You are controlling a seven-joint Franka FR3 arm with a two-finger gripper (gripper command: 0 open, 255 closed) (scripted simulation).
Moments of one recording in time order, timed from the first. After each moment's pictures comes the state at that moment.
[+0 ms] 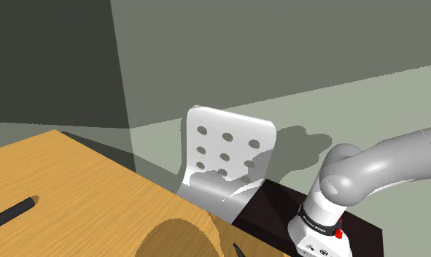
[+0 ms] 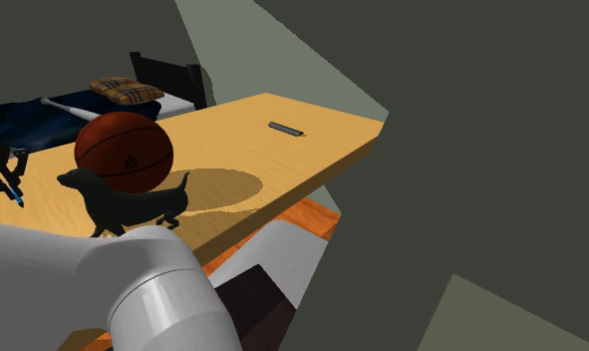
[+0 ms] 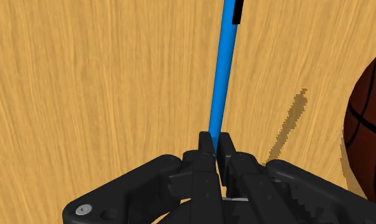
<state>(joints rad) 0.01 -0.75 1.60 -1.77 0.65 1.65 2.86</state>
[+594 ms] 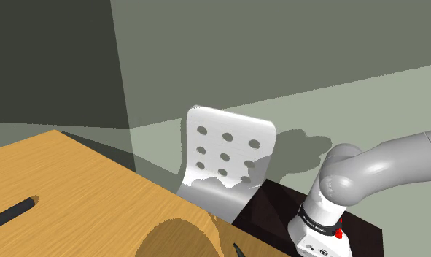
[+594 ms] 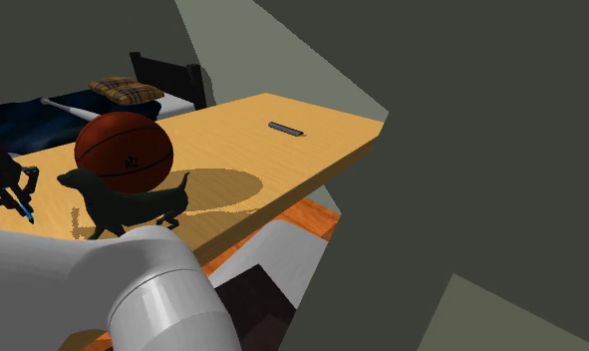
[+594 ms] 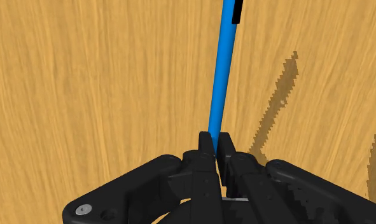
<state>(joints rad) 0.00 -0.79 1.65 -1.85 0.70 1.74 2.84</state>
